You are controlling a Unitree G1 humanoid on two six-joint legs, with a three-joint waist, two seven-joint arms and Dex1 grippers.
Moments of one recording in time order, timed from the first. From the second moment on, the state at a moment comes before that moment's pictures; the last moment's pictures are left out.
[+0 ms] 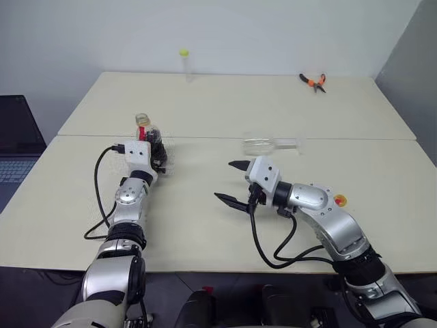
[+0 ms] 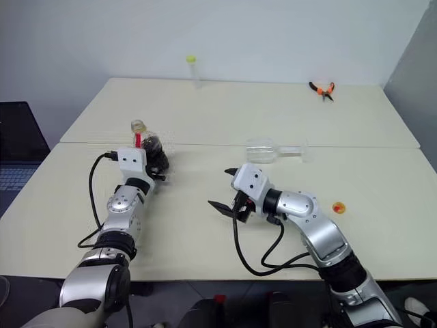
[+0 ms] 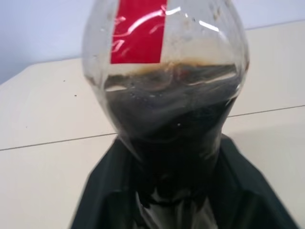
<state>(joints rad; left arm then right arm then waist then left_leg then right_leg) -0.67 0.36 0.20 0.98 -0.10 -0.39 -0.23 -0.45 -0.36 0.37 -0.29 0.18 0.42 0.65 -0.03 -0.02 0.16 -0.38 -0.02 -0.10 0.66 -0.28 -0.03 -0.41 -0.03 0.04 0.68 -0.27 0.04</state>
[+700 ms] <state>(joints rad) -0.02 0.39 0.04 -0.04 -0.17 0.10 -0.45 -0.21 -0.54 0.22 -0.42 0.04 0.40 0.53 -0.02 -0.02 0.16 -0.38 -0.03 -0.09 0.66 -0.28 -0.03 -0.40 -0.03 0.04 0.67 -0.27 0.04</state>
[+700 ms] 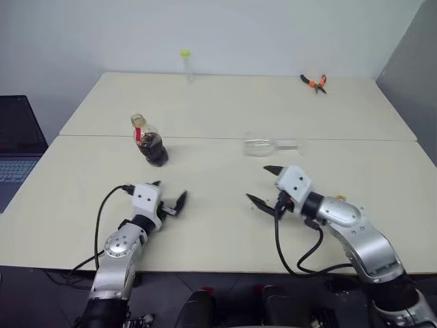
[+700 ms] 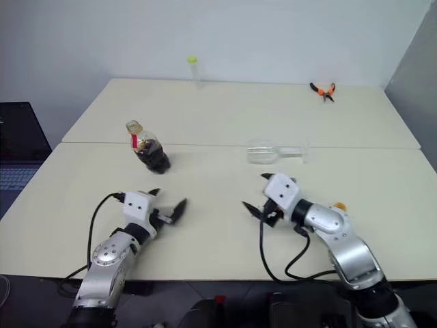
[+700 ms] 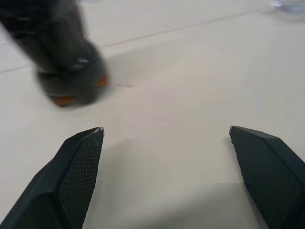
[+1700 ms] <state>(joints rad) -0.37 0.49 -0.06 0.01 -0.28 0.25 -0.86 -0.90 -0.41 0.56 0.89 -0.86 -0.03 -0.13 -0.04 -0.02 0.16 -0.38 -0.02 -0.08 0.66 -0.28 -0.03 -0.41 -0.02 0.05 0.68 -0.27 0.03</state>
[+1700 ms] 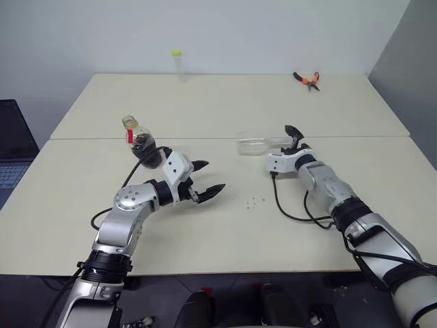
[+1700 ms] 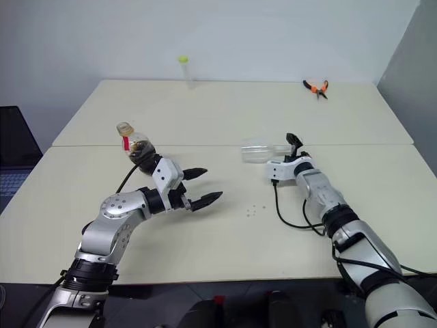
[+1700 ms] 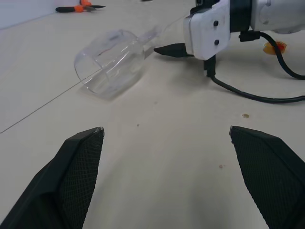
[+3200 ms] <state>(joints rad) -0.18 0.65 0.11 -0.13 -0.52 0.43 -1.00 -0.49 -0.05 0.20 0.32 0.15 -0.05 0.48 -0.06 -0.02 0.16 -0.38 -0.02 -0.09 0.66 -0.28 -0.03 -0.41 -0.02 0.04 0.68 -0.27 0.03</state>
